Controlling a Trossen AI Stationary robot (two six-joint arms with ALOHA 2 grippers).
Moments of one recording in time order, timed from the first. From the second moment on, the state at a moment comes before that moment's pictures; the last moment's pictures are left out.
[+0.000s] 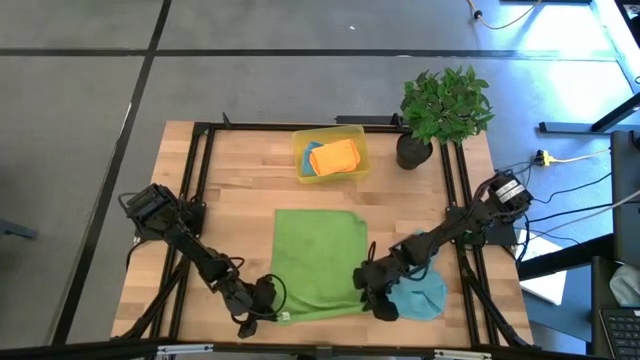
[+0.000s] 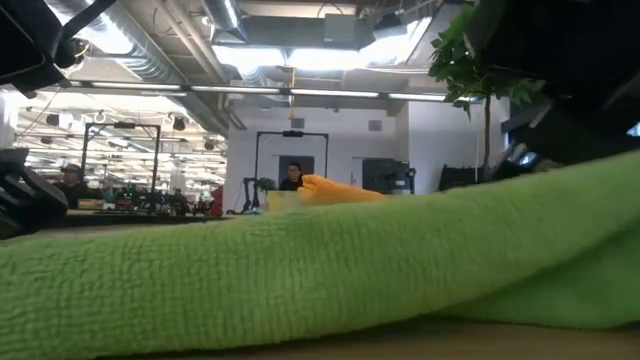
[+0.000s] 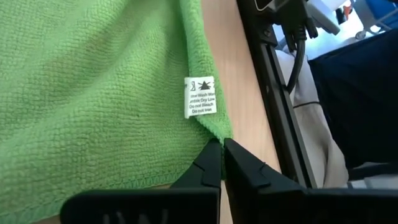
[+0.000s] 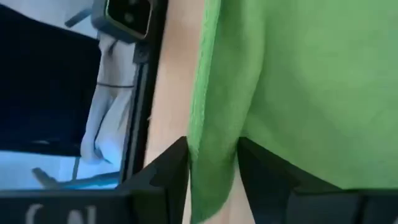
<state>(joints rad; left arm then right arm) -0.79 1.85 0.64 0.55 -0.16 -0.81 0.51 1.75 0.86 0.08 -0.29 0.63</state>
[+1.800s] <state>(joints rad) -0.79 1.54 0.89 -0.37 -0.68 -0.62 0.63 1.56 1.01 -0.53 0.42 0.61</state>
